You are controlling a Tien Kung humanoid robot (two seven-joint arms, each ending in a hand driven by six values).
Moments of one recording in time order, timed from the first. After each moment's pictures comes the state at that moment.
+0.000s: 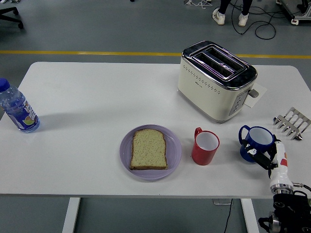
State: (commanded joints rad) left arm -0.08 0.01 -0.26 -0.20 0.02 0.21 0.05; right arm 0.16 -0.13 1.03 0.91 -0.91 -0.49 0.55
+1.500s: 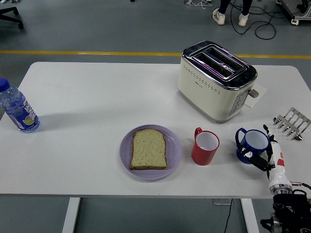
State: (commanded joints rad) left arm -0.08 0.01 -0.26 -0.20 0.03 0.21 0.05; right arm 0.16 -0.13 1.06 0.90 -1.03 -0.46 0.51
